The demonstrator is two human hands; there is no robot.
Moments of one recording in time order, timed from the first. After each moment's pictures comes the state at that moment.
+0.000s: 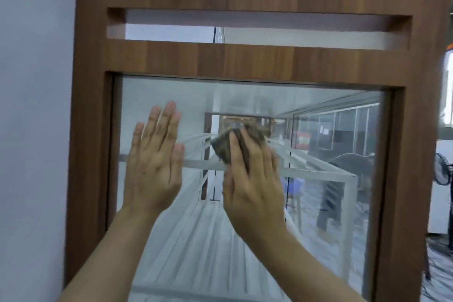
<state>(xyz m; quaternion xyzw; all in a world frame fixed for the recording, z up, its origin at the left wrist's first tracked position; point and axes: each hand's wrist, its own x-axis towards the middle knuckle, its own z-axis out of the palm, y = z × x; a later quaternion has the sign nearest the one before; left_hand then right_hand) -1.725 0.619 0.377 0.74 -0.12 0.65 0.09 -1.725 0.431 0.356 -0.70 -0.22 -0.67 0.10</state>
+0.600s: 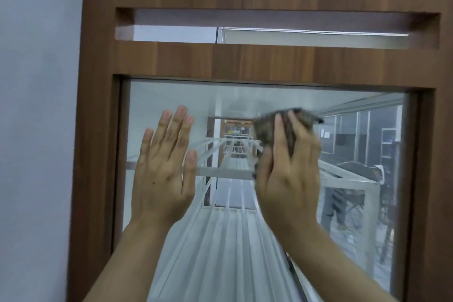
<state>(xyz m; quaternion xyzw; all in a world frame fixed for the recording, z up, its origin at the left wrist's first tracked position) -1.724 0.621 0.377 0.73 -0.13 0.66 0.10 -1.719 0.423 0.388 -0.66 -0.16 -0.71 0.17</state>
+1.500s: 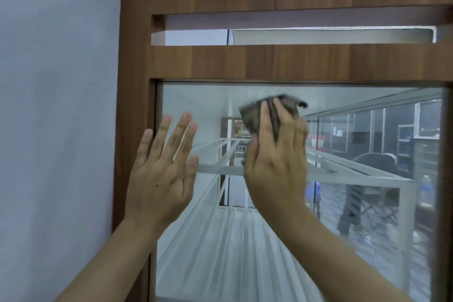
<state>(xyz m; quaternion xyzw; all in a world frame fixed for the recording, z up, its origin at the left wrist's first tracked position) -1.739 0.681 0.373 0.75 -0.06 0.65 -0.06 -1.721 0.491 0.403 -0.66 -0.17 -0.71 0.17</state>
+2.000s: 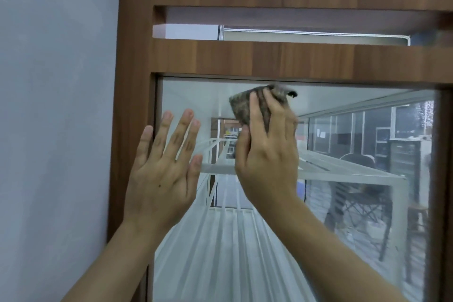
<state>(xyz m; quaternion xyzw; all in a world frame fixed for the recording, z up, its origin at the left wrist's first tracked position) -1.738 0.680 0.372 0.75 -0.07 0.66 -0.06 -1.721 0.508 0.412 -0.66 -0.19 -0.71 0.17</state>
